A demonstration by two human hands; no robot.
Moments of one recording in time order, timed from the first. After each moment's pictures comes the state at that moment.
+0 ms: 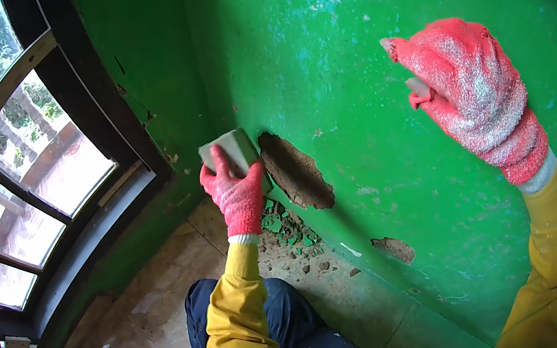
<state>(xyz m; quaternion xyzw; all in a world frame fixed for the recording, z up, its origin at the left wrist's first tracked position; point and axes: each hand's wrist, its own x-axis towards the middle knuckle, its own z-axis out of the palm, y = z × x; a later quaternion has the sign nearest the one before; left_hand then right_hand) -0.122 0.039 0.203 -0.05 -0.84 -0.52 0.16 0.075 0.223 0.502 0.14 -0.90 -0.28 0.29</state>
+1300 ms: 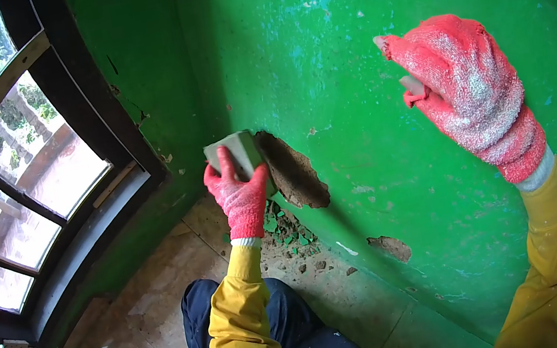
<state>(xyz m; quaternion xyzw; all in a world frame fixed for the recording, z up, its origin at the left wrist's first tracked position) -0.112 0.050 0.195 -0.07 -0.80 -0.57 0.17 0.076 0.222 0.500 0.15 -0.89 -0.29 0.30</state>
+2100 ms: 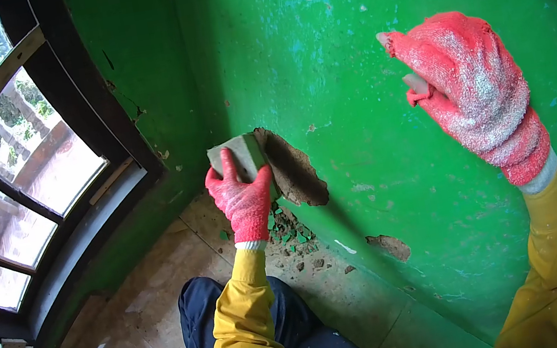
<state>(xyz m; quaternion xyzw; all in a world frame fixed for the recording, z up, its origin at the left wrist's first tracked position) -0.090 0.052 0.204 -0.05 -0.86 -0.49 0.12 0.076 0.221 0.499 0.15 -0.90 -0.28 0.30</state>
